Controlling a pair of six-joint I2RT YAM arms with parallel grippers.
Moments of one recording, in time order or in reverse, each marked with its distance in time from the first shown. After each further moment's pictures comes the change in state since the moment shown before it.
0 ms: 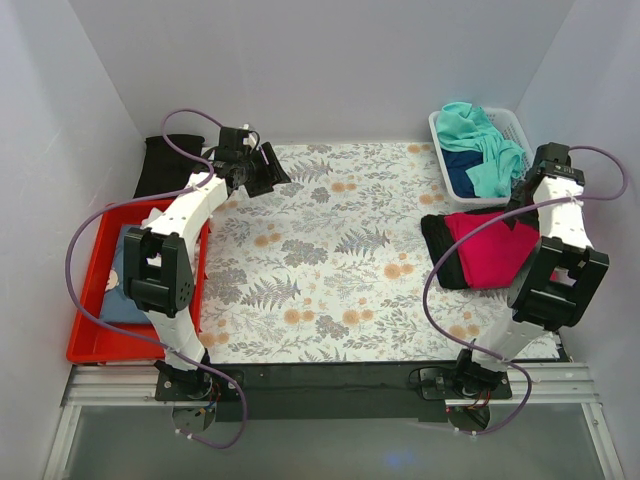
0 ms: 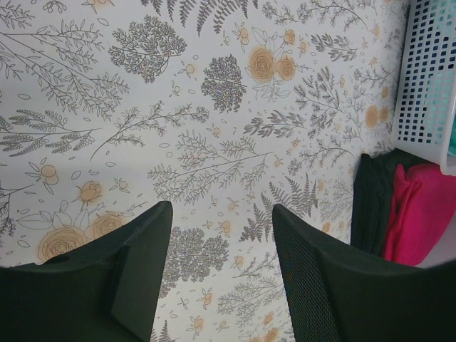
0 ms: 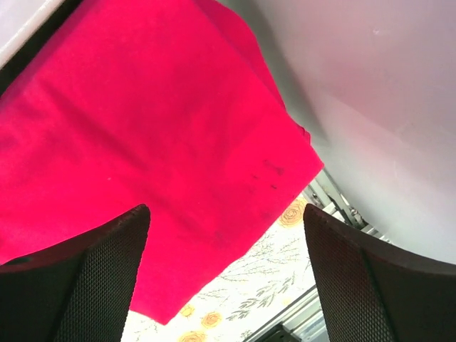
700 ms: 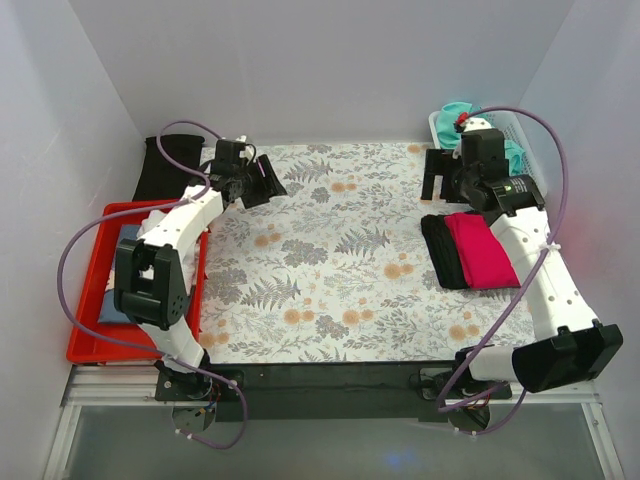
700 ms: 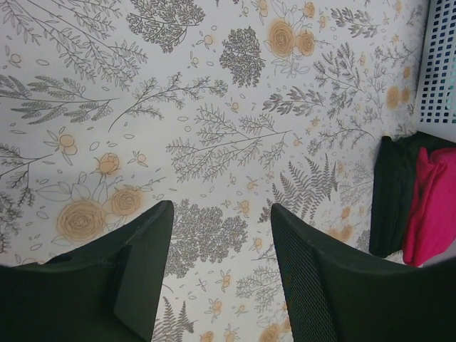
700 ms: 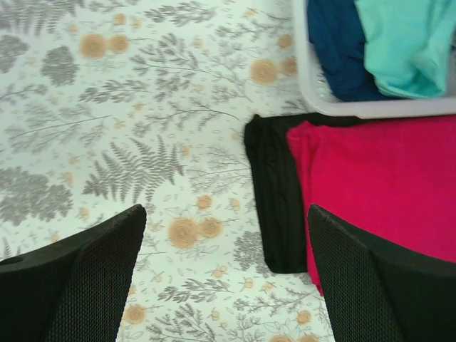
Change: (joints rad) left arm 0.000 -0.082 -0.140 0.042 -0.003 0.029; right arm 0.546 -0.397 -0.015 0.084 -0.196 0.024
